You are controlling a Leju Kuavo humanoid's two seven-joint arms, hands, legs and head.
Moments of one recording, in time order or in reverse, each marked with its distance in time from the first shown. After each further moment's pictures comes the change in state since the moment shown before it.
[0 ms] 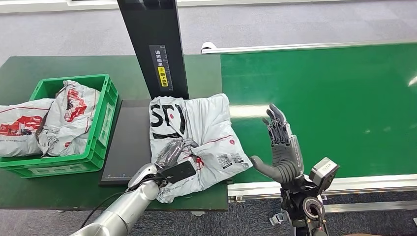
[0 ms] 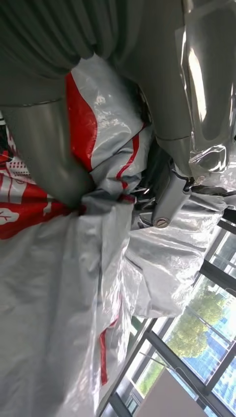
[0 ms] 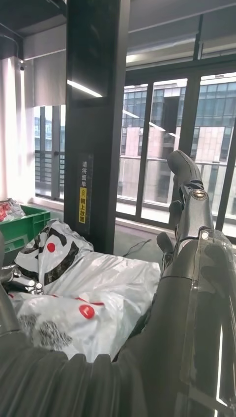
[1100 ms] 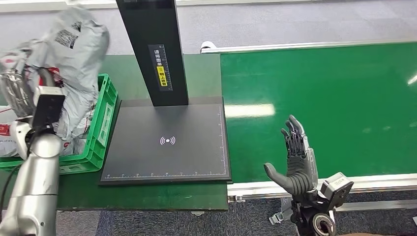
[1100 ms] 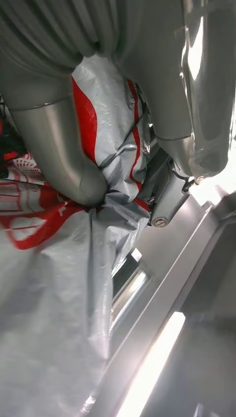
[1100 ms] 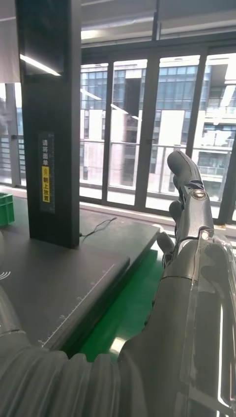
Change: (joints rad) left arm -0.054 0.324 0.525 -0.624 0.062 0.336 0.098; right arm 0.116 0.010 -0.083 -0.086 0.032 -0.071 0.004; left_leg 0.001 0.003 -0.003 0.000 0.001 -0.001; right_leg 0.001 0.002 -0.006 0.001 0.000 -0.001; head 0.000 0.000
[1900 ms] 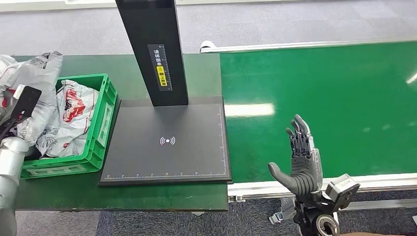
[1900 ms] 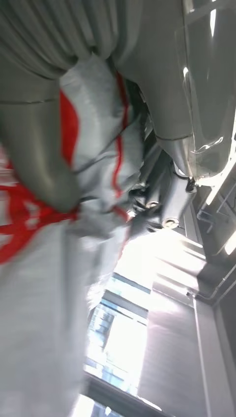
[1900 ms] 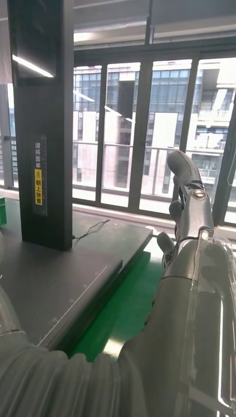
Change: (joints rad) left arm -0.205 0.233 0.146 0.714 -0.375 0.164 0.195; right arm 0.003 0.007 -0.020 -0.021 0.003 0.004 -0.001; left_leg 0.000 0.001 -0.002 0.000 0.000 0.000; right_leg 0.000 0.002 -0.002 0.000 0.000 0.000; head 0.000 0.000
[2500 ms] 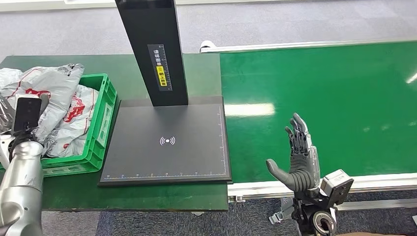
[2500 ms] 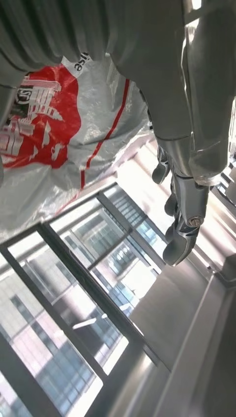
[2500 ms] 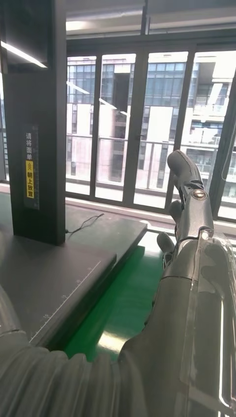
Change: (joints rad) left arm 0.147 -0.171 0.069 -0.319 0.426 -0.145 -0.331; right arm -0.021 -0.003 0.007 0.038 0.023 -0.044 0.000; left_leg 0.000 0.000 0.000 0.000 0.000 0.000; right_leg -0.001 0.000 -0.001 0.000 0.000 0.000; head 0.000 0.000
